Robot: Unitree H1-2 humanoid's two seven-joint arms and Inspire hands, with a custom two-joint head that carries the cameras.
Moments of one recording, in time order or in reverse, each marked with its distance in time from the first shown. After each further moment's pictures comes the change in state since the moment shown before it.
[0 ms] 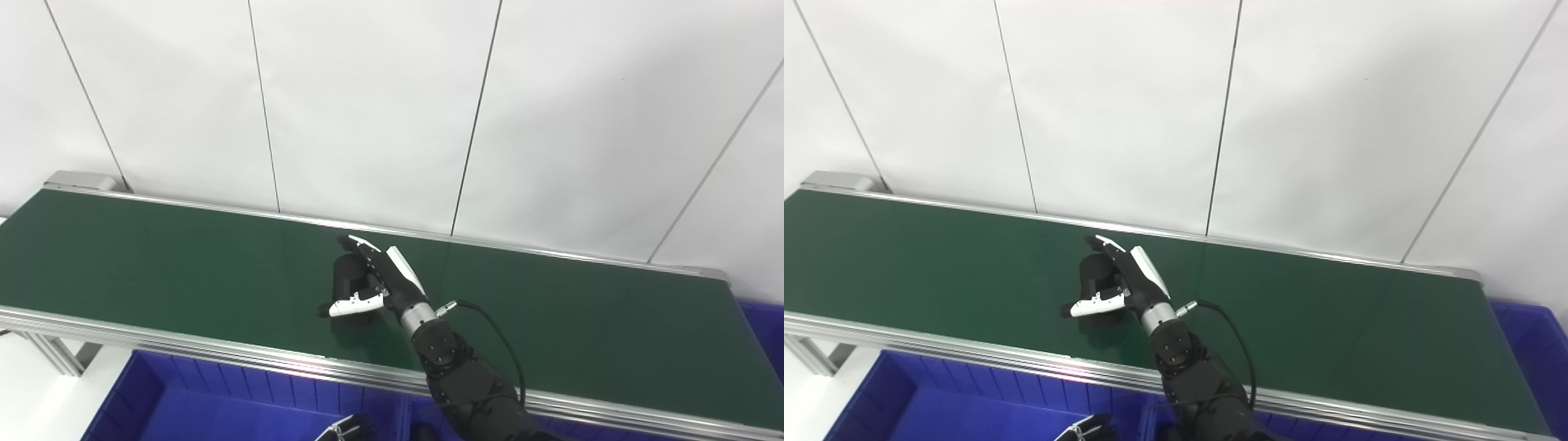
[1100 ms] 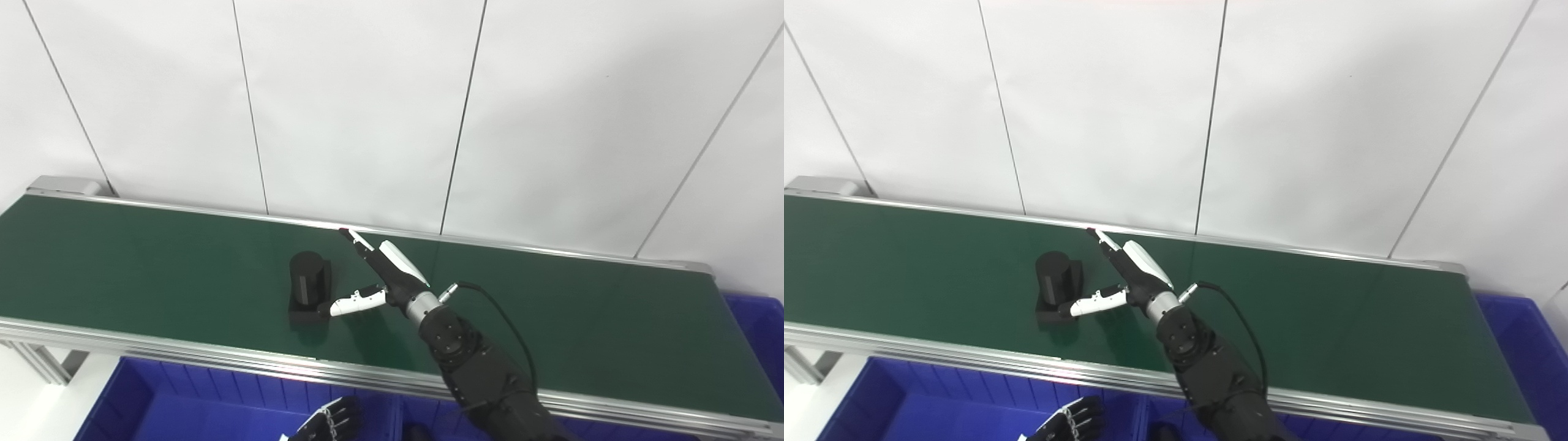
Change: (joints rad) left arm -0.058 0.044 -0.011 0.011 -0.016 0.000 0.014; right arm 0.045 -0.069 0.116 -0.201 -0.097 0.134 0.036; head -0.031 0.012
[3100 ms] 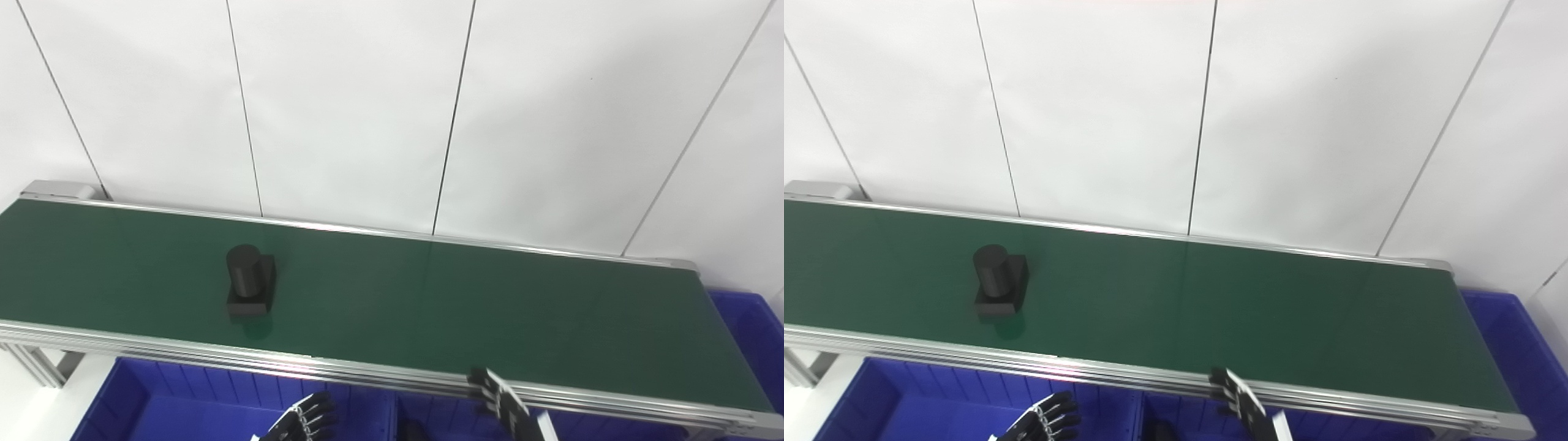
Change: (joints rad) left arm 0.012 0.043 0.025 -0.035 -0.060 0.000 -0.036; right arm 0.889 -0.272 -0.104 -0.921 0.165 -0.120 -0.033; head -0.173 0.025
